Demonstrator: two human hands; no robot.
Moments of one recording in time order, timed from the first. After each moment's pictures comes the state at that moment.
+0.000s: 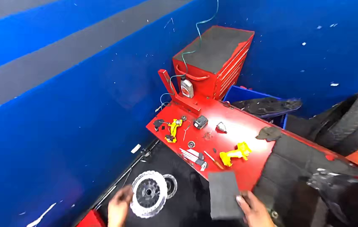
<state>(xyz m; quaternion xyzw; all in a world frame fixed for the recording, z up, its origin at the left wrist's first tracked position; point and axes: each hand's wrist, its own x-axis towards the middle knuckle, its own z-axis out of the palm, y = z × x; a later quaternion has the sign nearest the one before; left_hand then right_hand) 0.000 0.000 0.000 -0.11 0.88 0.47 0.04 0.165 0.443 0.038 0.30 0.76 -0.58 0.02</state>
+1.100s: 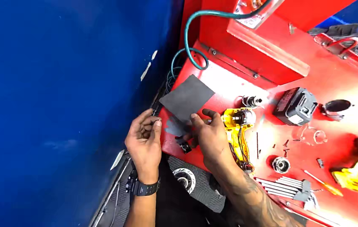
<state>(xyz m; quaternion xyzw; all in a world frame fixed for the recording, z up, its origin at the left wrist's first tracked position) -0.539 0.044 -0.281 0.08 0.77 0.63 0.07 -0.480 0.184 -0.219 0.51 0.55 -0.66 -0.03</state>
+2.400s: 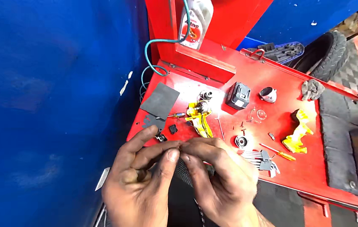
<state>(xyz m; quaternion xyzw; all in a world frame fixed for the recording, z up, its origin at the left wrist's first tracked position) -0.434 0.037 -0.127 0.18 0.63 0.75 0.10 -0.356 0.150 -0.122 0.10 0.85 -0.34 -0.39</state>
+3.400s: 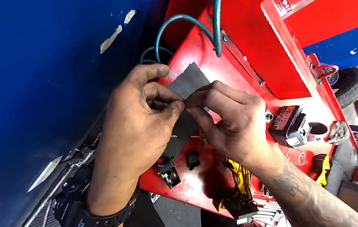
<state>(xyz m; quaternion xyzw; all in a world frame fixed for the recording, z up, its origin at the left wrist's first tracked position) -0.603 0.102 -0.289 0.14 0.72 0.63 0.27 -0.530 0.286 -0.254 -0.08 0.97 -0.20 -0.08</state>
